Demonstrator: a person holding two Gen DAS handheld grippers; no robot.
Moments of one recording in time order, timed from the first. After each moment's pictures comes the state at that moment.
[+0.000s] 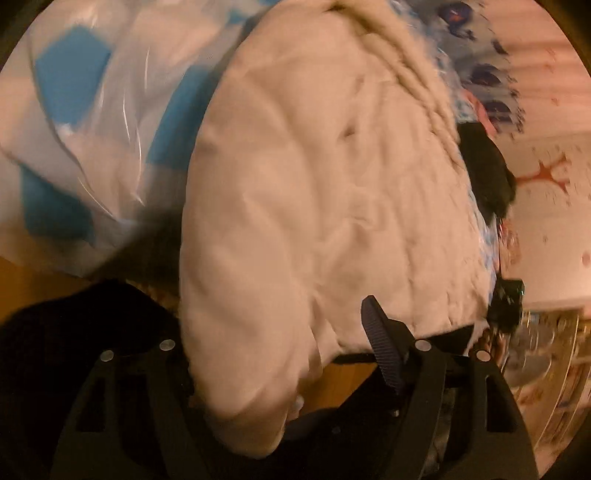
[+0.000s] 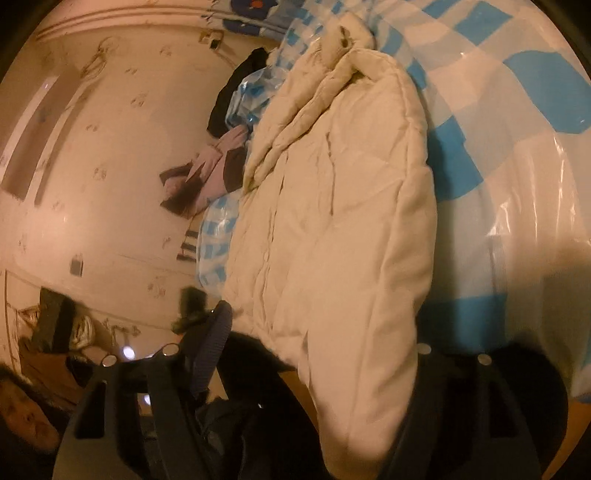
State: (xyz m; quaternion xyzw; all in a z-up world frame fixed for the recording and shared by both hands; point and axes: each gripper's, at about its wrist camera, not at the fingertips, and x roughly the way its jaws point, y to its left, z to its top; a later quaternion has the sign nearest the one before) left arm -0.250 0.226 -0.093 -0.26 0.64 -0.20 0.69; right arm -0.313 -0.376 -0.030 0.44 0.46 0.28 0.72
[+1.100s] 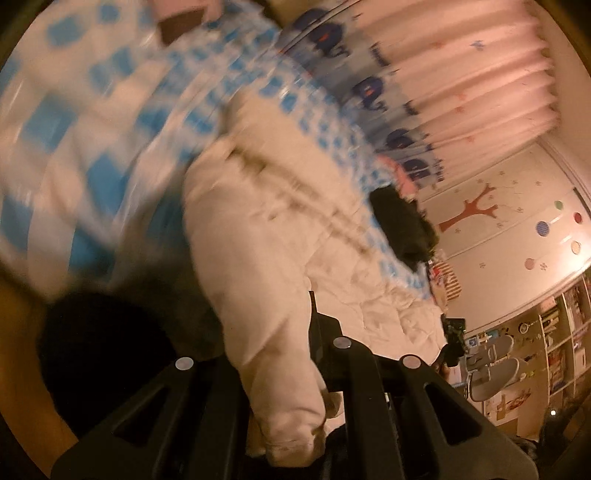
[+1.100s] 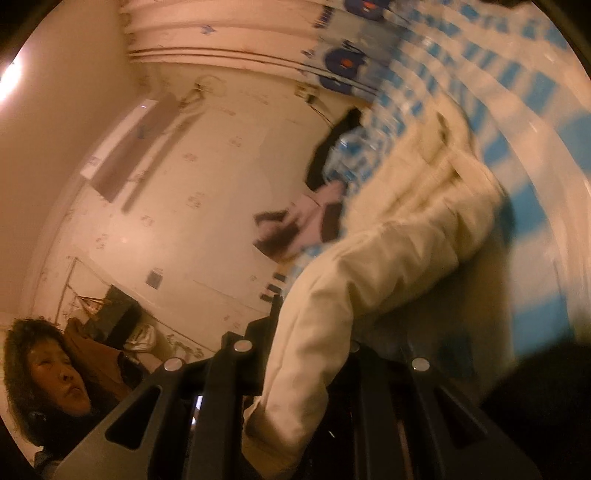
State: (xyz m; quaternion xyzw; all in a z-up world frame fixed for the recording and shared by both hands) left arm -0.317 0.283 0.040 -0.32 0.44 -0.28 0.79; right arm -0.366 -0.376 0.034 0.49 0.25 0.38 0.75
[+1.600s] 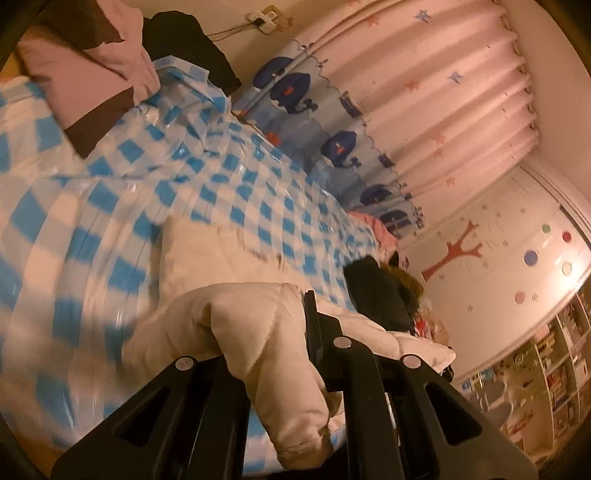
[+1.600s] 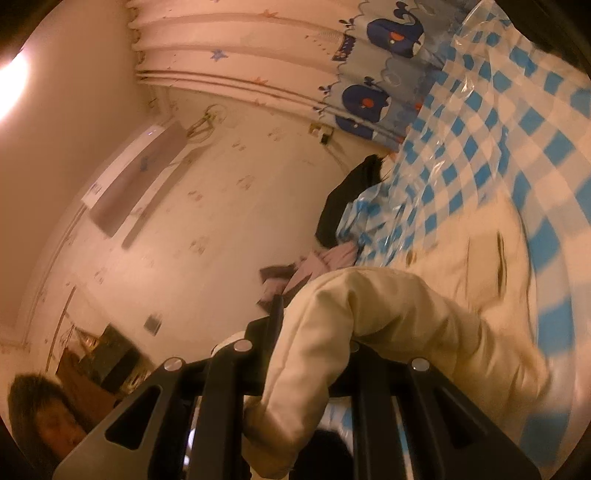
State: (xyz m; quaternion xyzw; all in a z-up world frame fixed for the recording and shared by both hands) left arm -0.126 0.251 0.135 -0.33 0.36 -0.29 0.82; right arm -0.186 -0.409 0.106 0.50 0.20 0.35 0.77
